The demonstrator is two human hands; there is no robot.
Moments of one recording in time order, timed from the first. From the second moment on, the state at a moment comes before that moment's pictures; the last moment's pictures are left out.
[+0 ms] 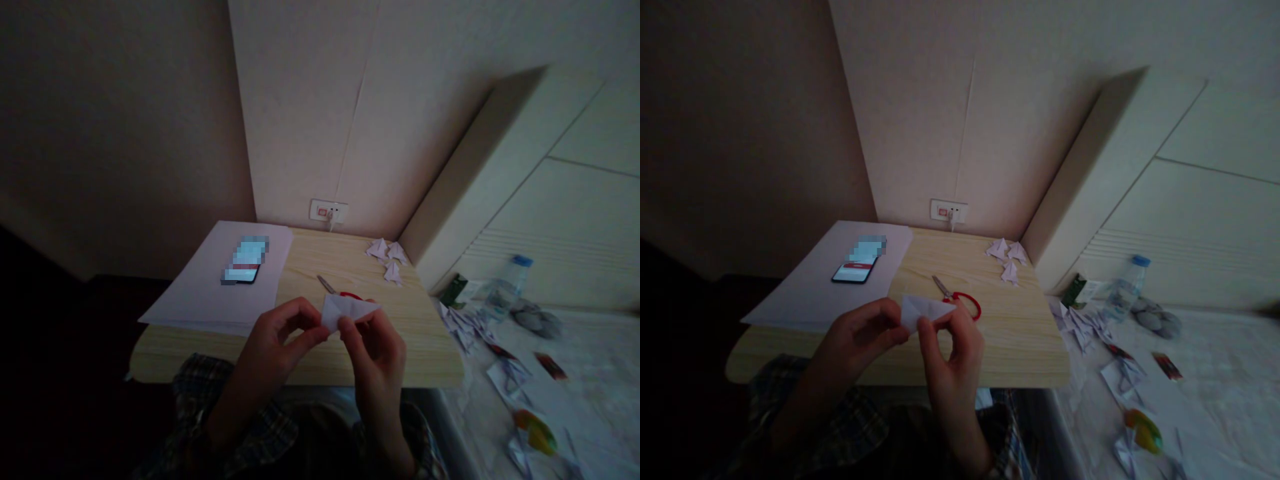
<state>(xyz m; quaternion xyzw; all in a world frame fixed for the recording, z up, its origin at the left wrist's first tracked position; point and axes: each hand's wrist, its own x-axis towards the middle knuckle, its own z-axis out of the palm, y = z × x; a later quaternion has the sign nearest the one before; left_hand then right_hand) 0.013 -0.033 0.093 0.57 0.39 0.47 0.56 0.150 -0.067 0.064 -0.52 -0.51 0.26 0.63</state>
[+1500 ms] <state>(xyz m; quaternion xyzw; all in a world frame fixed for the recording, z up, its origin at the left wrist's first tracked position) 0.005 -0.035 0.083 0.63 0.38 0.43 0.53 0.162 -0.061 0.069 -0.43 -0.68 0.21 0.55</state>
